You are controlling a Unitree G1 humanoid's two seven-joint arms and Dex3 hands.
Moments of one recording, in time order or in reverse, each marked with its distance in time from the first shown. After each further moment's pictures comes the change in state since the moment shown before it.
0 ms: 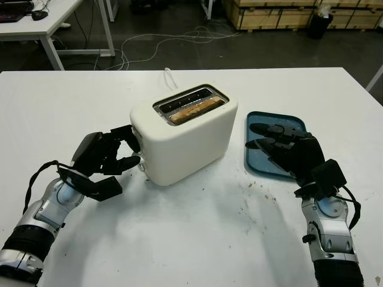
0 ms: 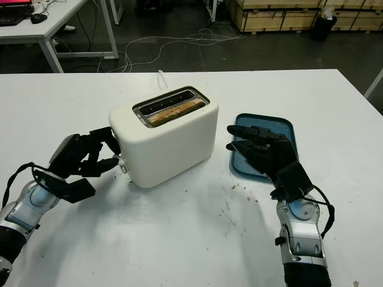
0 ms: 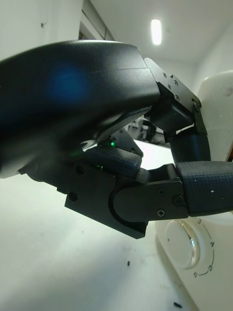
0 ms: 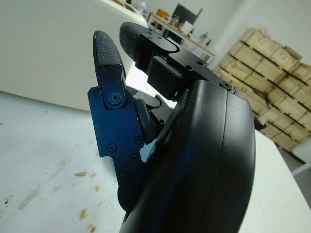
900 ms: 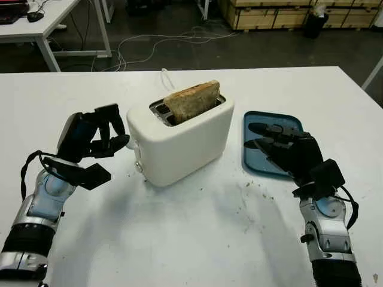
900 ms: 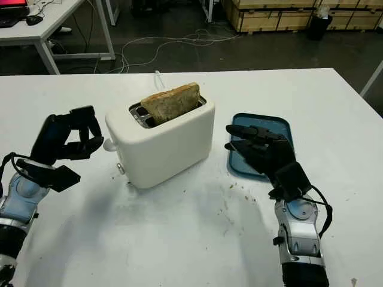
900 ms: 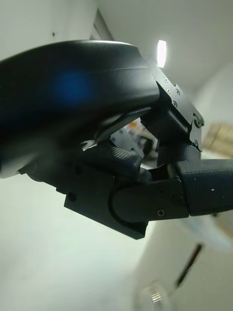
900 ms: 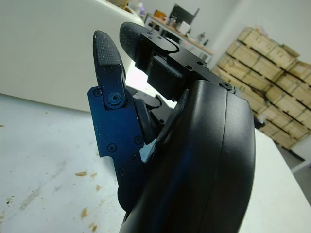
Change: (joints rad) left arm 0.032 -0.018 0.167 -0.220 -0.022 0.167 -0.180; right arm -0.003 0.011 0.003 0.001 0.002 0.000 -0.005
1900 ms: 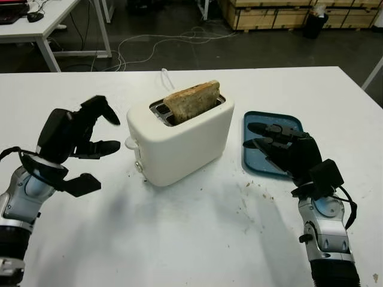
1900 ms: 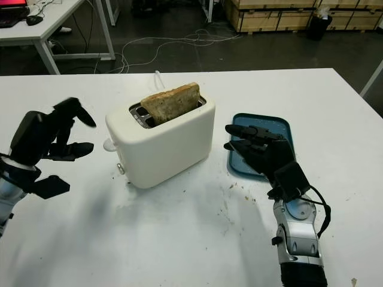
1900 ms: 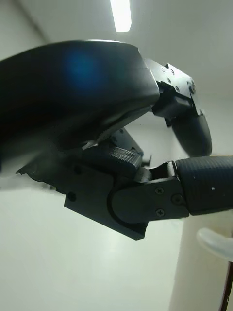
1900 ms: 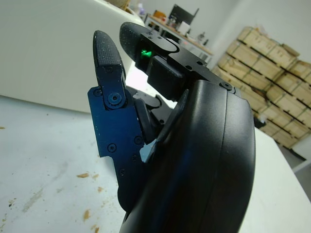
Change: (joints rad) left arm -0.020 0.105 0.039 0.096 0.317 -0.374 0.351; right arm 0.000 0.008 0.001 0.000 -0.002 0.000 -0.003
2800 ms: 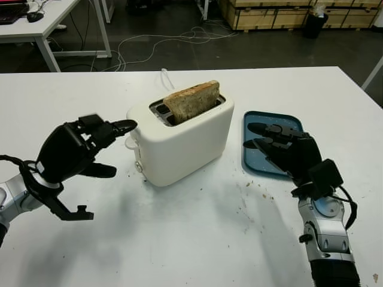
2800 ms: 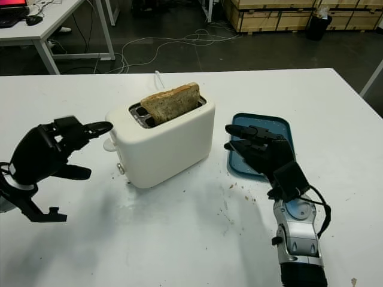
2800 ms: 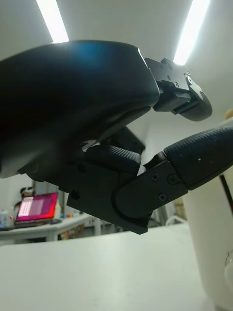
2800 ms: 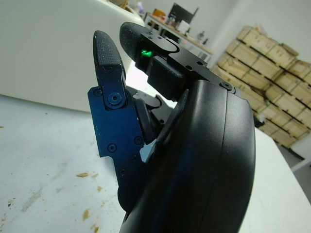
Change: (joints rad) left arm -0.027 0.175 -0.210 0.096 0.415 -0.020 0.530; right arm 0.000 0.000 0.001 -0.001 -0.008 0.003 -0.007
